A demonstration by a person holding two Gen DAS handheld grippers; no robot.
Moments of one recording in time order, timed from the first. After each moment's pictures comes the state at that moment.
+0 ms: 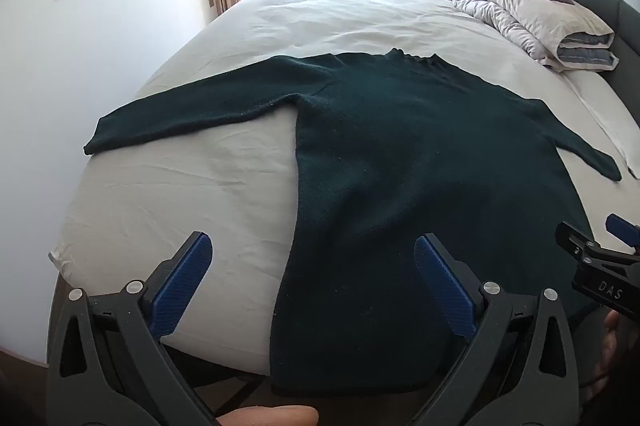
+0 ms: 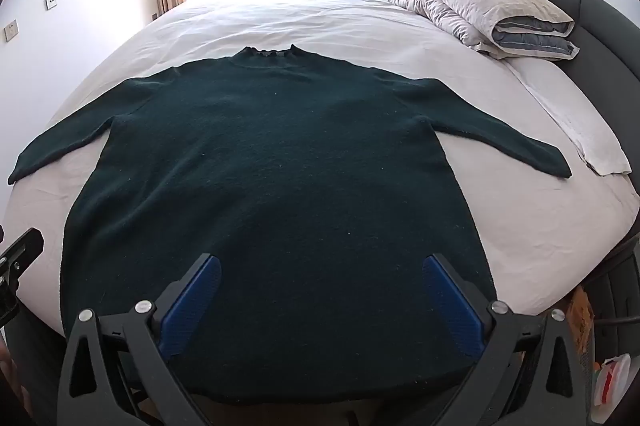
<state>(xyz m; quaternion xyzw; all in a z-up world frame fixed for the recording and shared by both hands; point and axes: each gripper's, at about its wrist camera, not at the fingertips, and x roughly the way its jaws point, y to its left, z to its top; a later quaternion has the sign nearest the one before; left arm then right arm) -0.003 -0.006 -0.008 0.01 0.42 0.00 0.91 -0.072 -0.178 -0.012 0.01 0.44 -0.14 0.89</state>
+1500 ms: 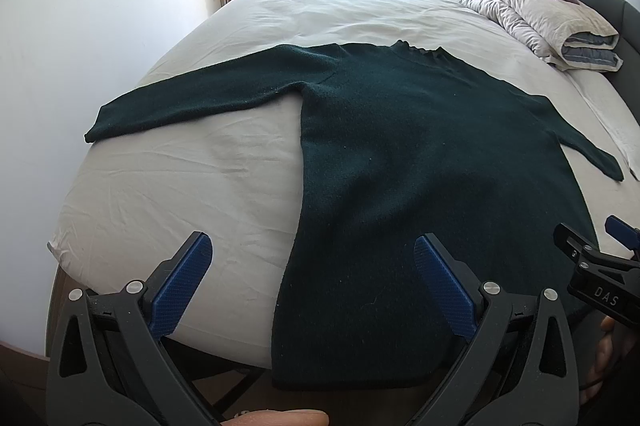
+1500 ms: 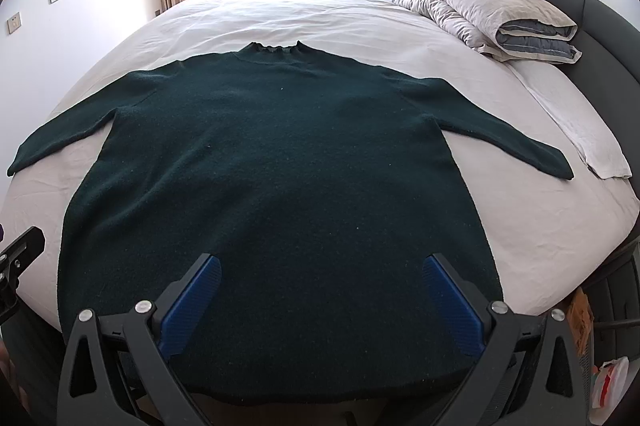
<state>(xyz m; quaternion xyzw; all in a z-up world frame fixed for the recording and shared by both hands) -0.001 0.002 -0.016 0.00 0.43 0.00 0.90 -0.073 -0.169 -0.020 0.00 0.44 -0.13 0.89</state>
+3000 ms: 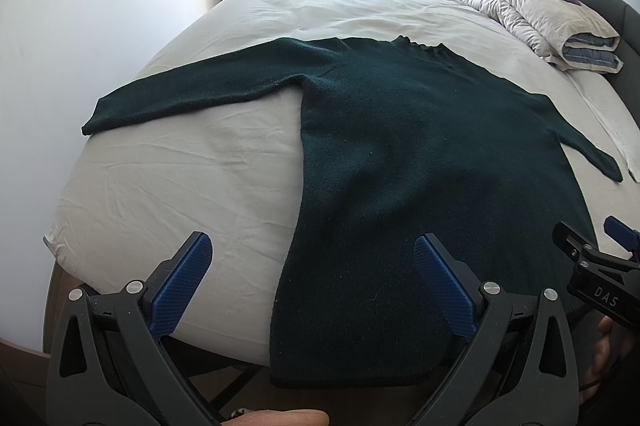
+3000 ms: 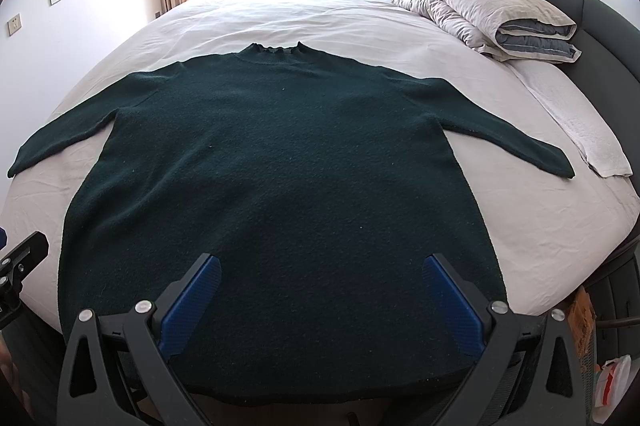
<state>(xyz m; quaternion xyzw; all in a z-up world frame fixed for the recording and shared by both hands) -0.007 0.000 -0.019 0.00 0.44 0.00 0.90 -0.076 -0.166 -0.022 0.01 0.44 -0.13 0.89</state>
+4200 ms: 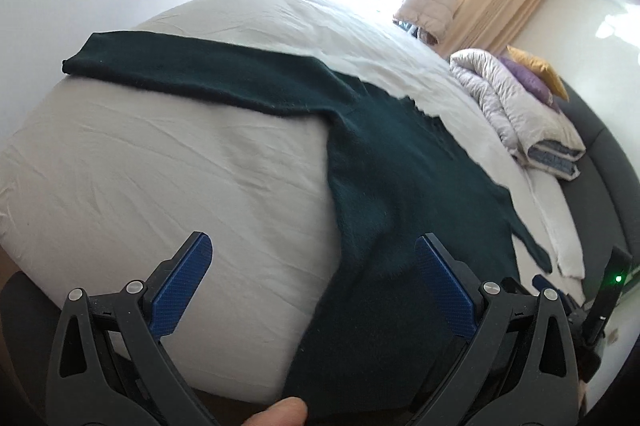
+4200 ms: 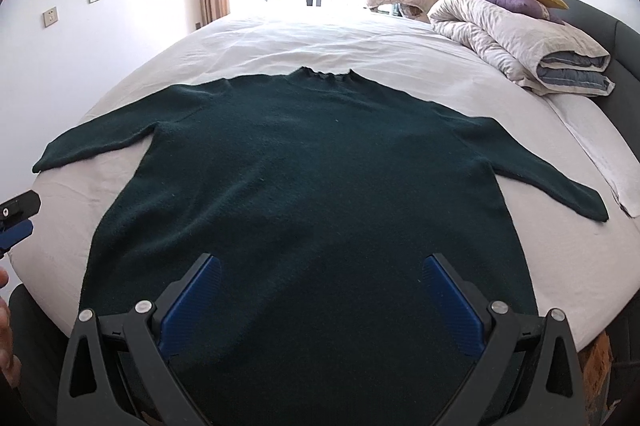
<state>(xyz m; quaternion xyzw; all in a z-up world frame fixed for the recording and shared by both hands) 0.027 0.119 -0.030 -0.23 0.39 -0.06 0.89 -0.039 -0.135 -0.019 -0.02 0.40 -0.05 0.92</state>
